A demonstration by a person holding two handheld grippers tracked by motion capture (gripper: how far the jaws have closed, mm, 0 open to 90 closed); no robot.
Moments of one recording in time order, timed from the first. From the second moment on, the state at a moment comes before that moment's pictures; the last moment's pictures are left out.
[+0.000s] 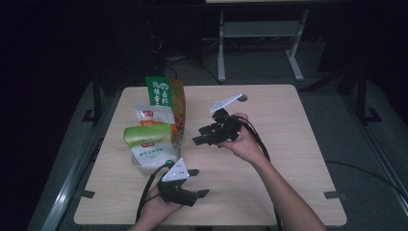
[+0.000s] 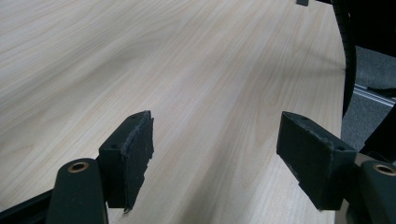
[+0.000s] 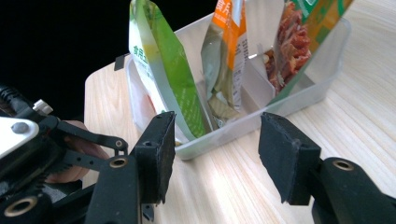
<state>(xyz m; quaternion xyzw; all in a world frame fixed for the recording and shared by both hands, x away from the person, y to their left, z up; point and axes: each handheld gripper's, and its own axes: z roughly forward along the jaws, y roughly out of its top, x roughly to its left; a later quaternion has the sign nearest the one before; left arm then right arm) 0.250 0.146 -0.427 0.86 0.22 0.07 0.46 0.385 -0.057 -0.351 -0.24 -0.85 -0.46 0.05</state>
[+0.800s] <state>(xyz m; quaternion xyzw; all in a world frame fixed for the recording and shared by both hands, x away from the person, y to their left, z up) 0.253 0.149 -0.425 0.86 0.22 0.07 0.46 0.385 -0.098 -0.351 -0.28 -0.85 -0.44 0.03</state>
